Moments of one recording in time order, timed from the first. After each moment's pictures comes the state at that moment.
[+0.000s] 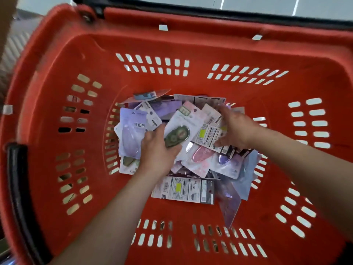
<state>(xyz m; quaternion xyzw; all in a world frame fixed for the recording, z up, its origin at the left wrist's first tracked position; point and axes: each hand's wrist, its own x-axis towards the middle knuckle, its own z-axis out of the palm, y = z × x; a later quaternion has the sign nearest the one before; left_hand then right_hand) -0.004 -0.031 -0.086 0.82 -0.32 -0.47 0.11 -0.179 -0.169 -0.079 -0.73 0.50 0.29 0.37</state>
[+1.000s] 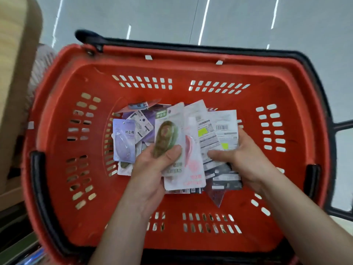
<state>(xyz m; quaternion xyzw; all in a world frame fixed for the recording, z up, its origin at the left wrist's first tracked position) -0.026 -0.027 0.030 0.57 0.07 -0.67 0.46 -0.202 -0.108 0.032 -0.36 0.64 -0.07 0.68</state>
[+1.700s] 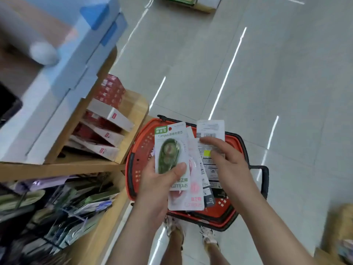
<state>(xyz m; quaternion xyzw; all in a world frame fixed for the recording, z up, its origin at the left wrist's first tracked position) -0.041 -0.010 0.382 0.64 0.02 -0.55 0.54 -0.168 -0.105 0.387 -0.50 0.54 -0.17 0.66</state>
